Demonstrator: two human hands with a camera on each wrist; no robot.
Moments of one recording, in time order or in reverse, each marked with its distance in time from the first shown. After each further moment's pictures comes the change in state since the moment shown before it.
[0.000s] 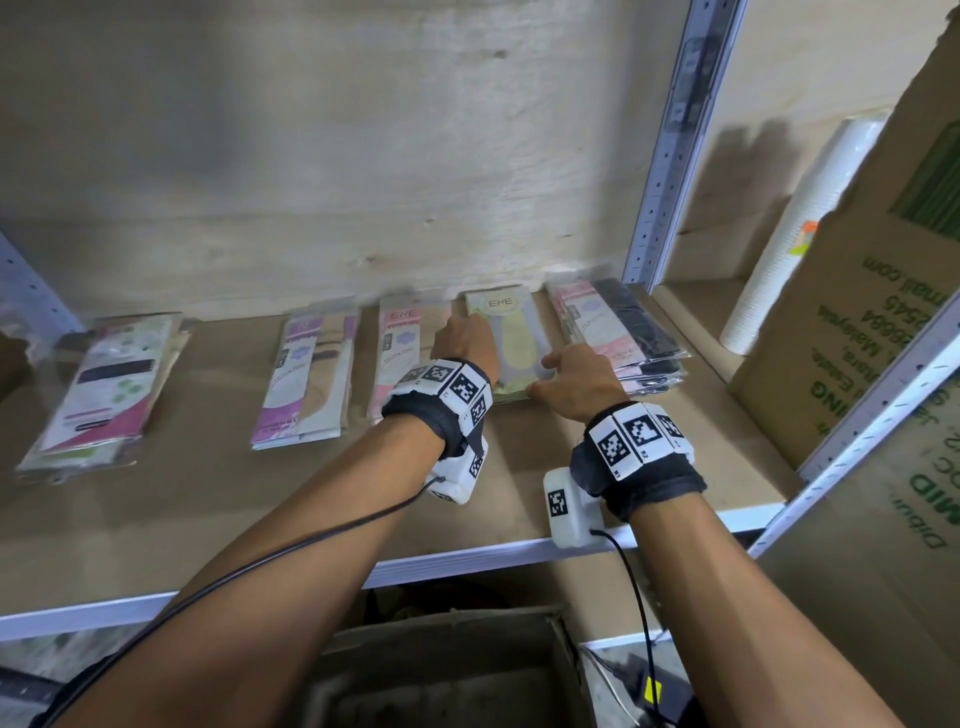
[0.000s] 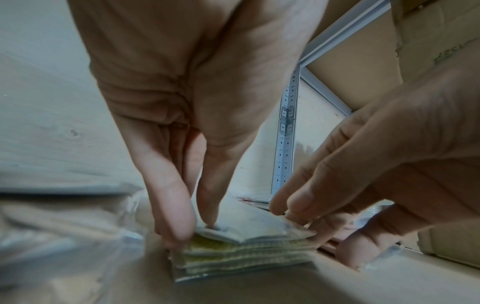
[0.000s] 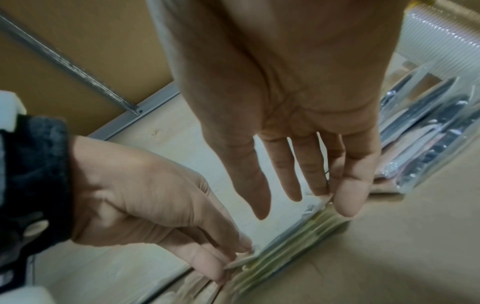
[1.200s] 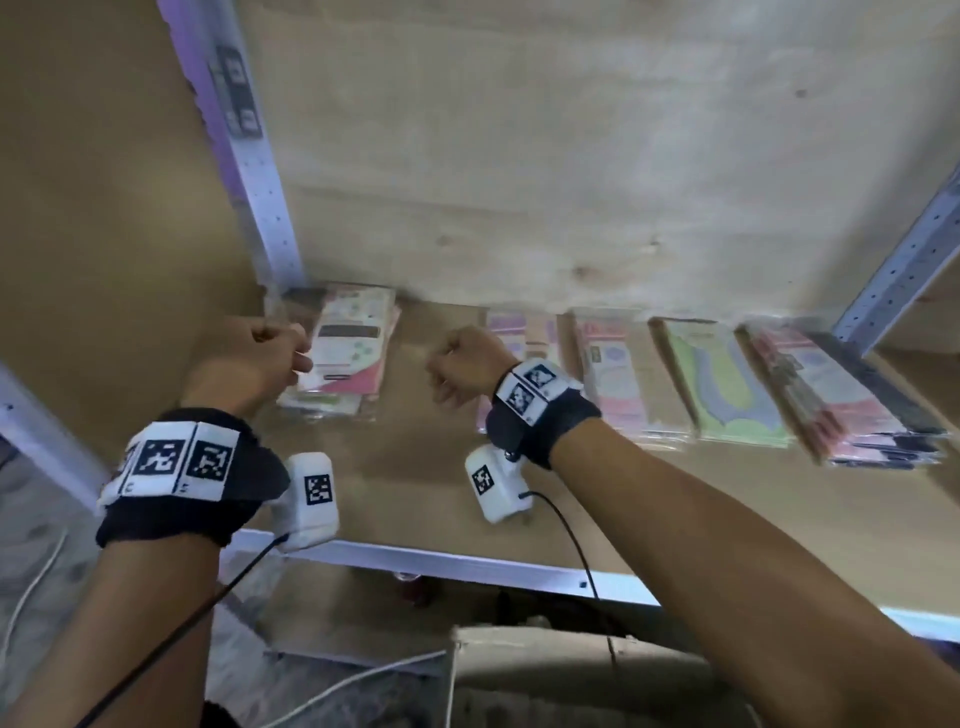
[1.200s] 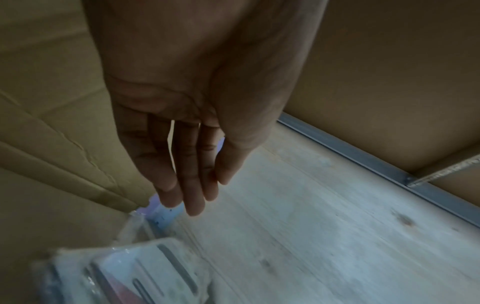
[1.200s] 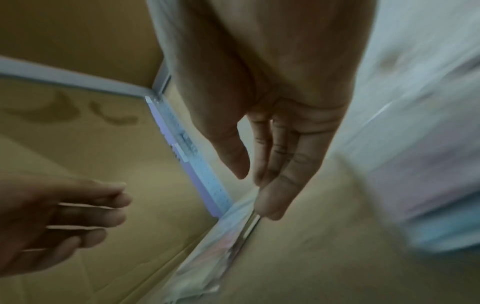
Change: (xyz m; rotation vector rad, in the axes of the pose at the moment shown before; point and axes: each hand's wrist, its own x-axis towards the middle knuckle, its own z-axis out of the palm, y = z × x) left_hand -0.084 -0.410 -0.154 -0.835 0.335 -0.429; right_hand -0.011 -0.263 0.208 0.276 -0.491 -0.334
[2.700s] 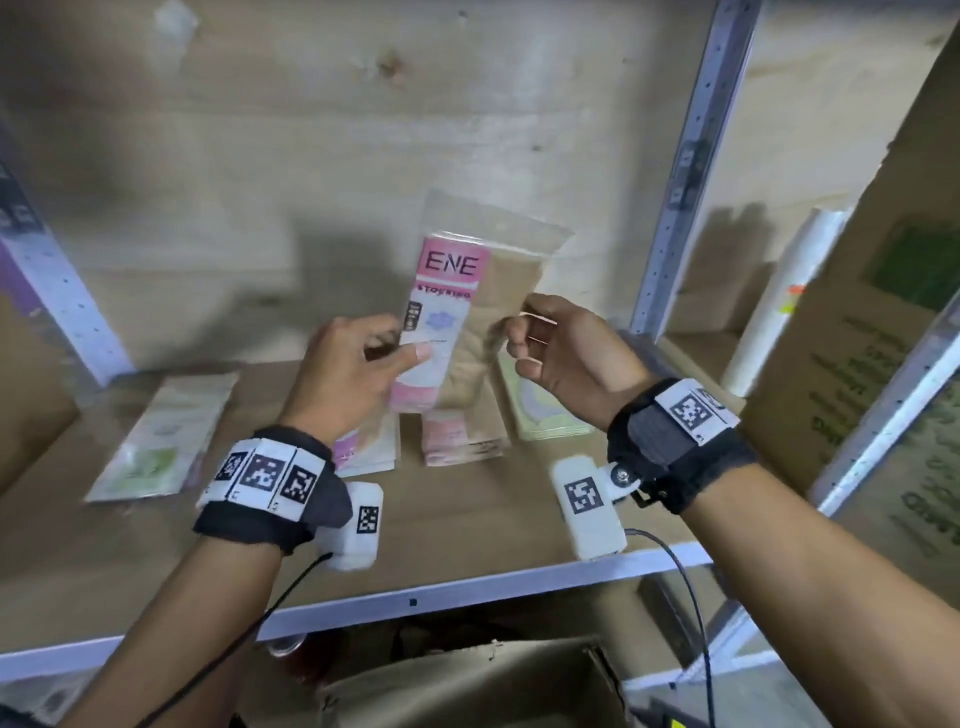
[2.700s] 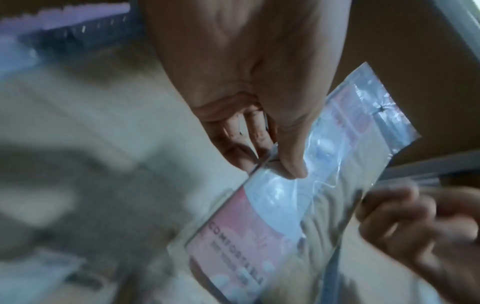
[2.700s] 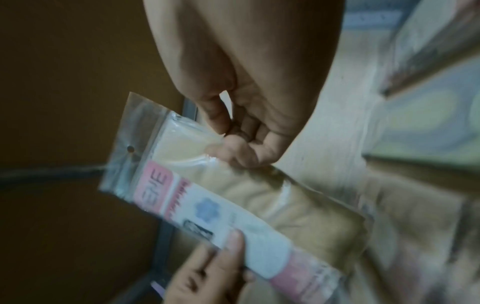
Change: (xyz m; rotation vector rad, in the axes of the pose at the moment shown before) left_hand -0.124 0.130 0.184 -0.007 -0.372 0.829; right_hand -0.191 0.056 -0.208 0.937 0.268 -0.182
